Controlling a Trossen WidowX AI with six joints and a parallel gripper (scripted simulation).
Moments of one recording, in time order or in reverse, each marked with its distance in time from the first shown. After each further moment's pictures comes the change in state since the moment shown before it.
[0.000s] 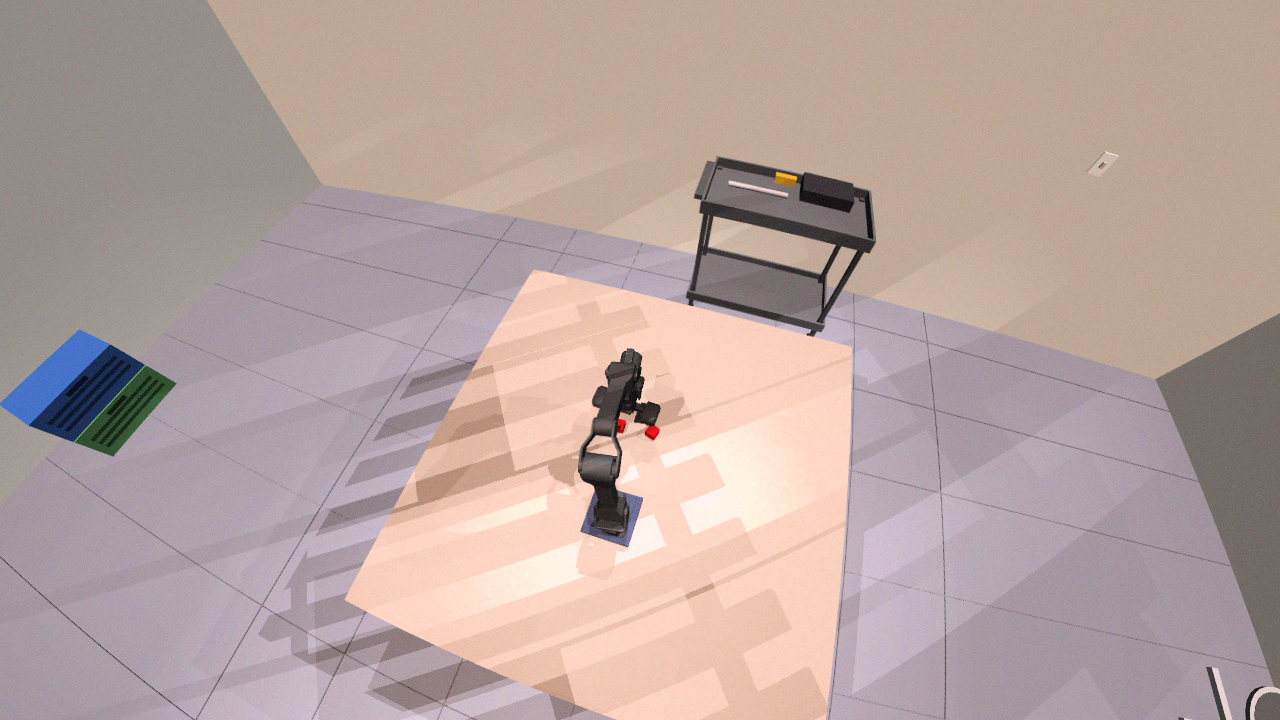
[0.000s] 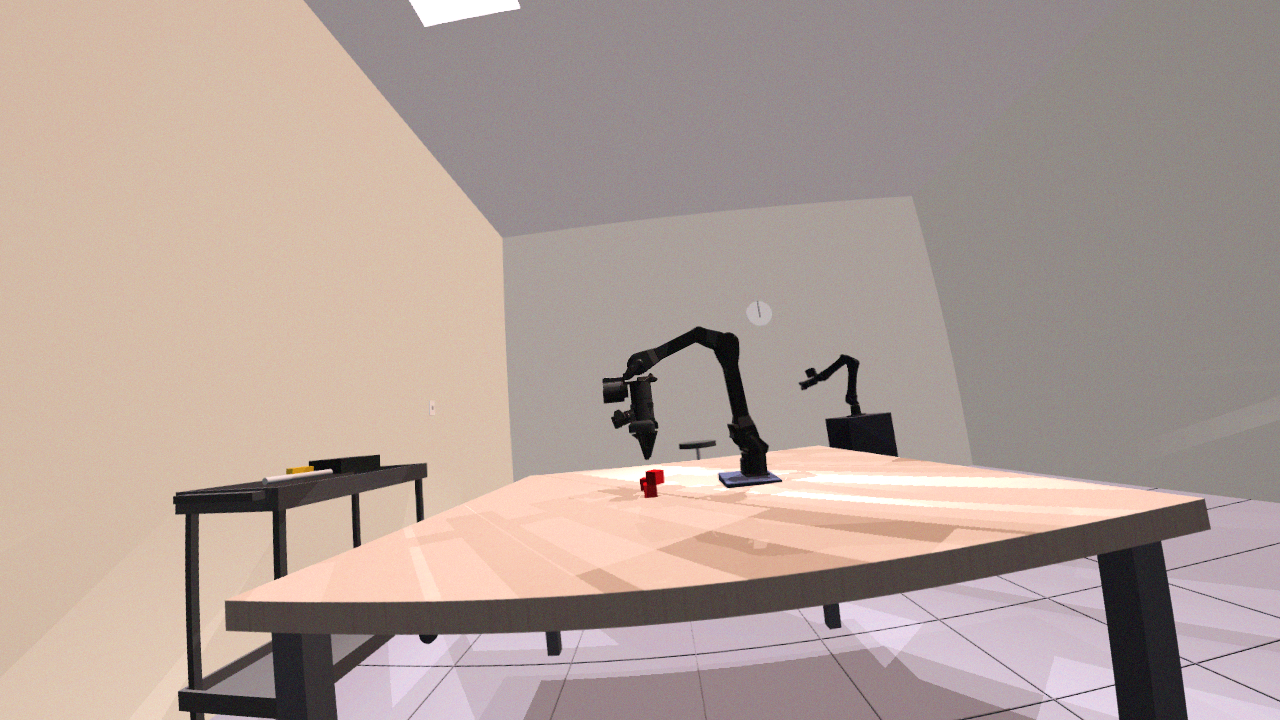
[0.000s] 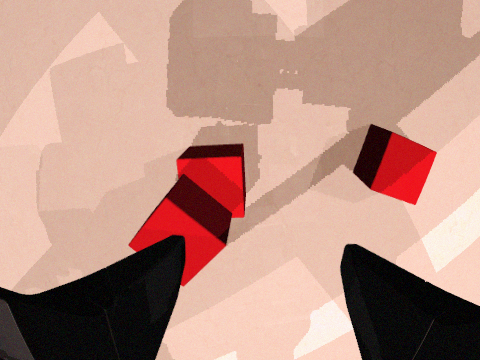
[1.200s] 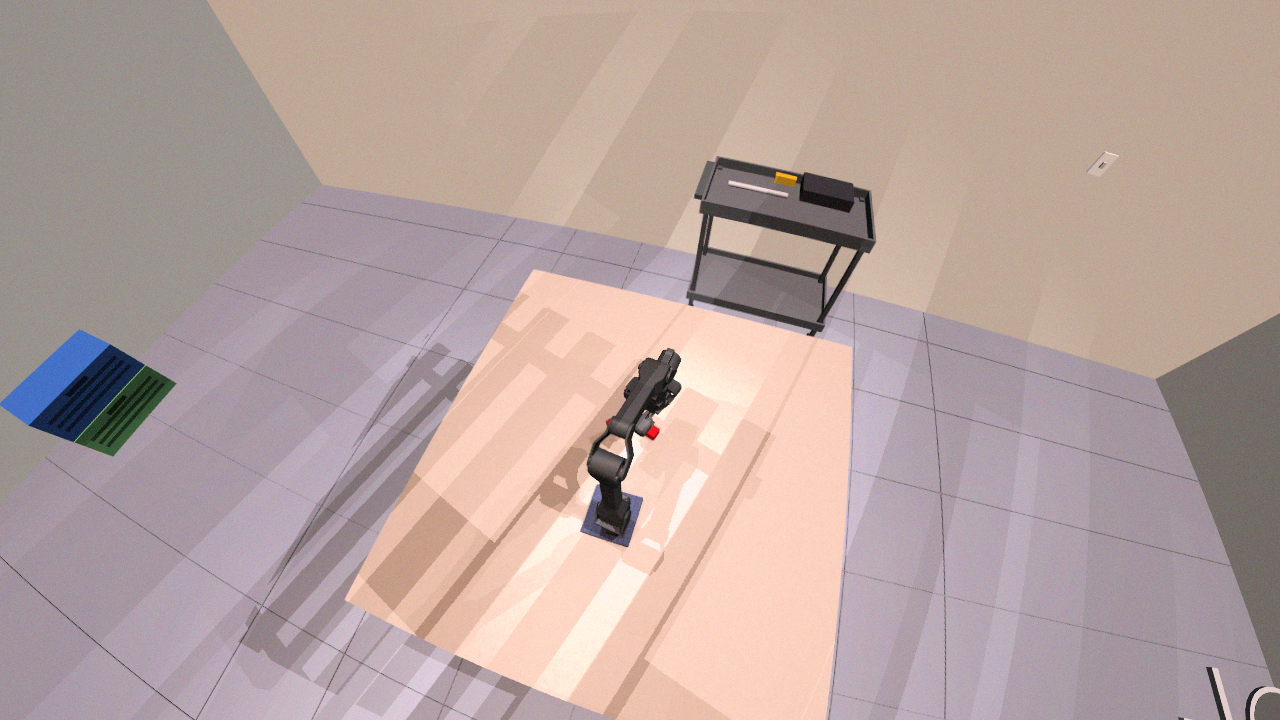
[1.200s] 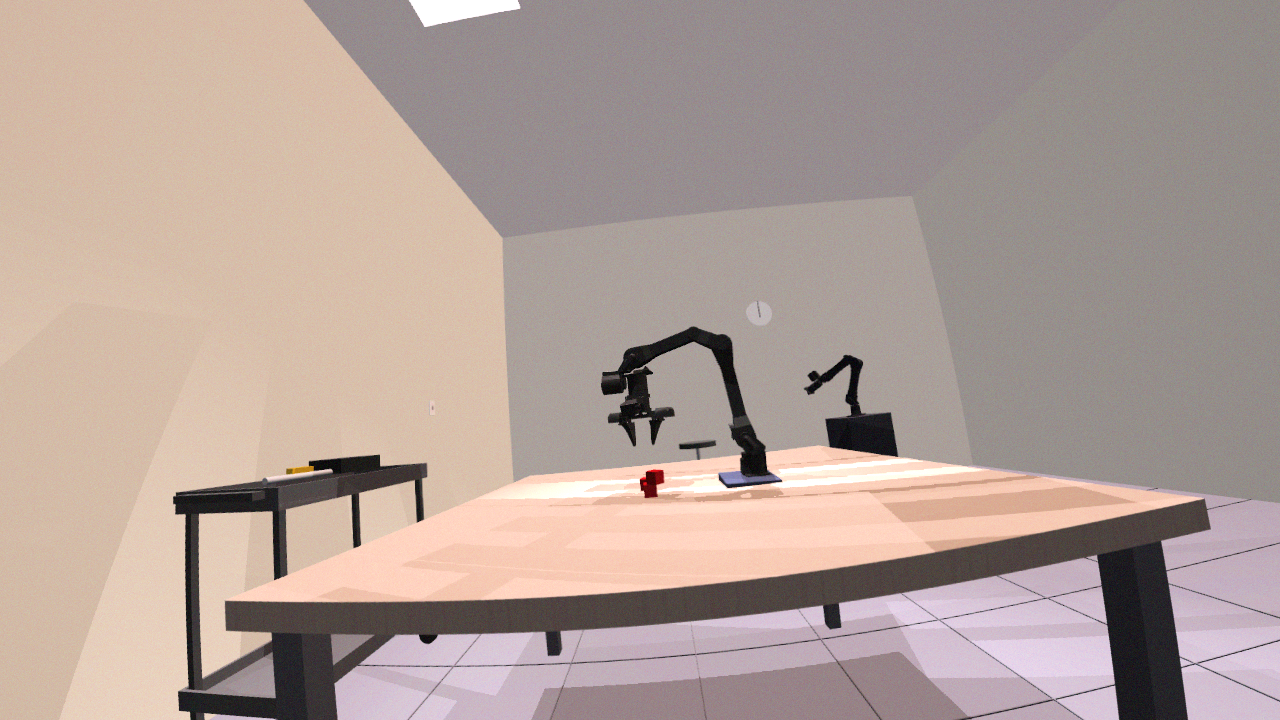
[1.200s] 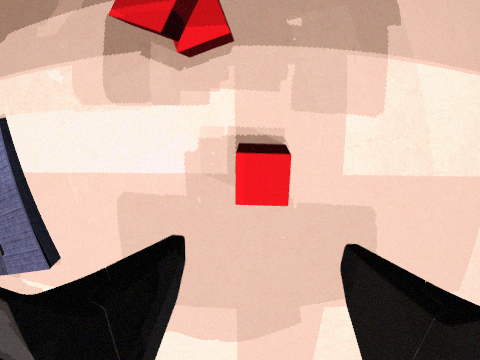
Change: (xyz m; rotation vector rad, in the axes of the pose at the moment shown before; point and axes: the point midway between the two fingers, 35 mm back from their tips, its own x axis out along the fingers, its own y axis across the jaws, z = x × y) arm -0.030 -0.077 0.015 -1.288 -0.005 -0.002
